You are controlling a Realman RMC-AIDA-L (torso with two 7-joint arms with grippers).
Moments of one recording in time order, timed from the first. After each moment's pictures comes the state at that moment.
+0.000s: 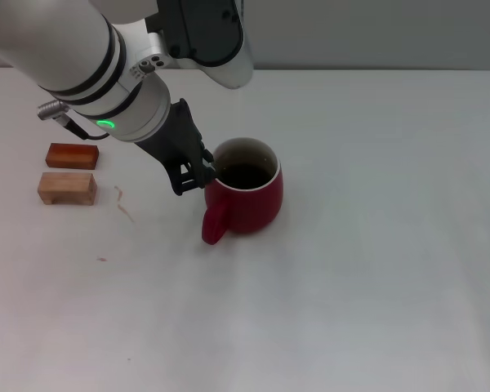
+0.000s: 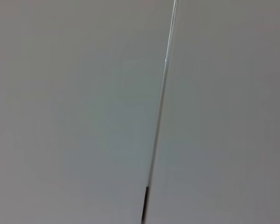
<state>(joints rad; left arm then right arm) -0.71 -2.07 1.58 1.48 2.63 1.55 -2.28 0.41 2.07 0.62 0.05 -1.78 -1.42 -0.07</state>
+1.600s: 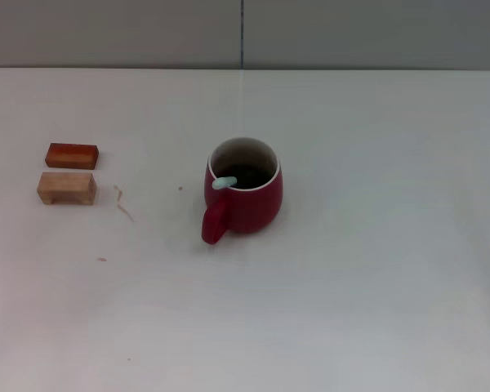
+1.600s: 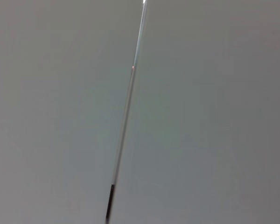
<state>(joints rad) -0.58 -2.06 0.60 1.26 1.68 1.49 -2.00 0.41 2.07 0.69 0.05 -1.78 -1.41 -0.07</state>
